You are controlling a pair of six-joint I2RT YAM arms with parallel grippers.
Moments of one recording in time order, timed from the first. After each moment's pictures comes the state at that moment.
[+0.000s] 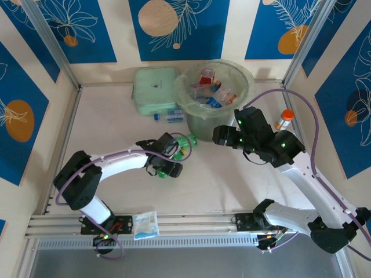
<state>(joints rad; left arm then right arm) -0.80 1.60 0.94 -0.59 -0.01 -0.26 0.65 1.04 1.30 -1.06 0.12 0.66</state>
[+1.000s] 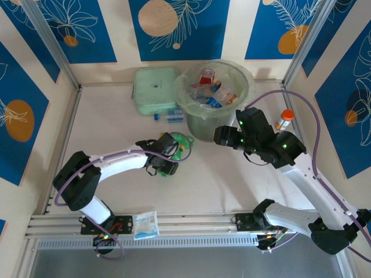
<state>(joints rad) -0.81 1.58 0.94 -0.59 -0.05 -0.28 0.64 1.03 1.30 -1.07 0.11 0.69</state>
